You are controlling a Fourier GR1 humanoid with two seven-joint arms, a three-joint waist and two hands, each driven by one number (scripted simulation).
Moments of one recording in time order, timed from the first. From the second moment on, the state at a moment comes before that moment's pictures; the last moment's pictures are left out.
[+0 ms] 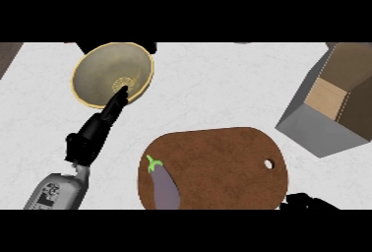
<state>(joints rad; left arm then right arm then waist) -0.20 0.26 -0.22 -1.50 0.04 0.01 0.05 -0.07 -1.07 0.86 -2.03 0.73 -0.42 -0.21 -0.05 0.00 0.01</state>
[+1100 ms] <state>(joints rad) -0.17 0.27 -0.22 -1.54 0.04 0.00 0.04 0.02 -1.43 0.30 -1.76 -0.27 -0.28 -0.82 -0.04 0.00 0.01</state>
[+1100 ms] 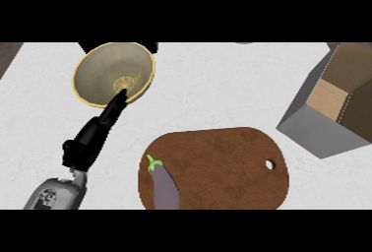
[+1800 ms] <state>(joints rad) -0.23 0.22 -0.24 -1.52 0.01 -0.03 0.08 -0.23 -1.38 0.13 -1.19 -0.31 0.15 -1.00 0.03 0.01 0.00</state>
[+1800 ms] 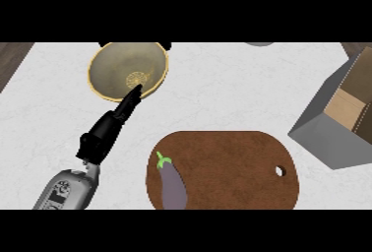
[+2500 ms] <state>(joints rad) -0.23 0.19 -0.23 -1.53 -0.02 -0.05 0.09 -0.51 -1.04 0.30 -0.95 0.06 0.19 -0.90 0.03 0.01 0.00</state>
